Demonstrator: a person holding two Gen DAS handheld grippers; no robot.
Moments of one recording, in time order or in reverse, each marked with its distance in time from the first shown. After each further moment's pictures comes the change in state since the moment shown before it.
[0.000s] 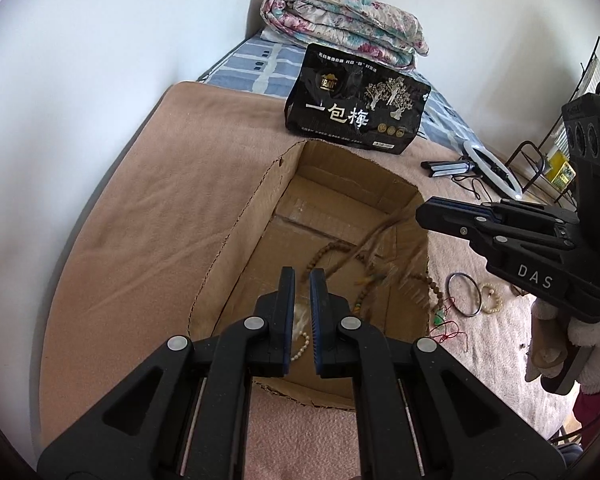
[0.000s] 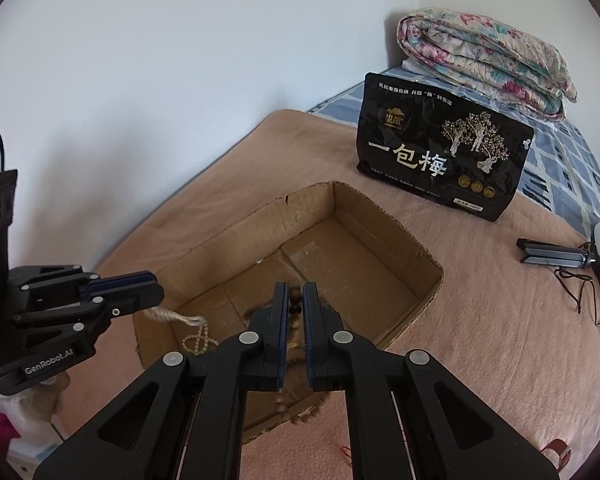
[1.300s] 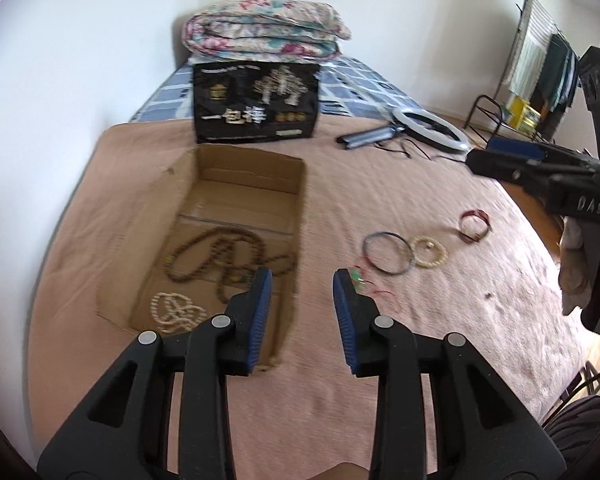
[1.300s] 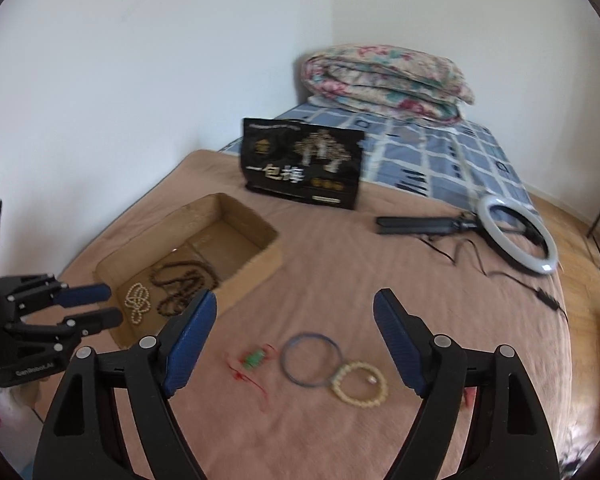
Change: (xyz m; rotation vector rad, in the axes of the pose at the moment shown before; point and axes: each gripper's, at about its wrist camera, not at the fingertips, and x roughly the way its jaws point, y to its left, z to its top) left arm -0.028 -0.116 -0.048 0.243 -0.034 -0.065; right arm -0.137 -0.084 -0.077 0.120 -0.159 -0.222
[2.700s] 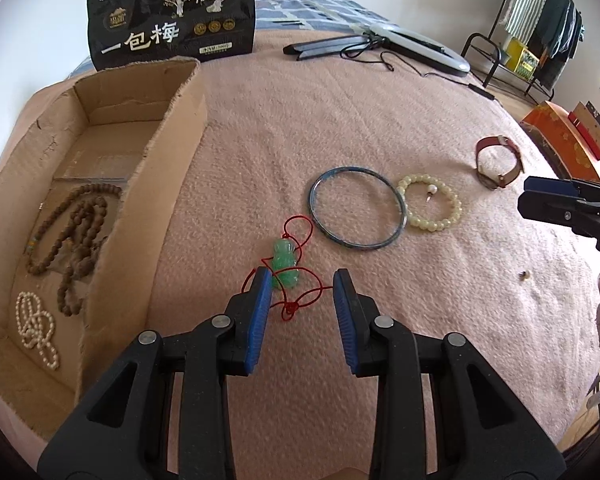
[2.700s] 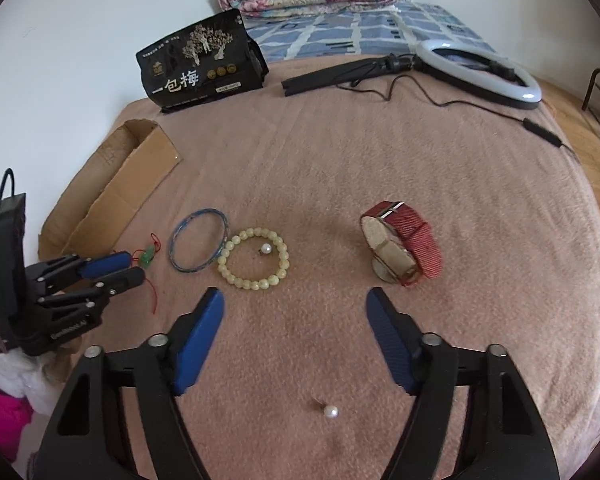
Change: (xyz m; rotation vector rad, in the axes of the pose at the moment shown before) left arm 0.147 -0.070 -0.018 0.069 0.206 -0.011; right arm 0.054 -0.119 -0.108 0.270 0.260 0.044
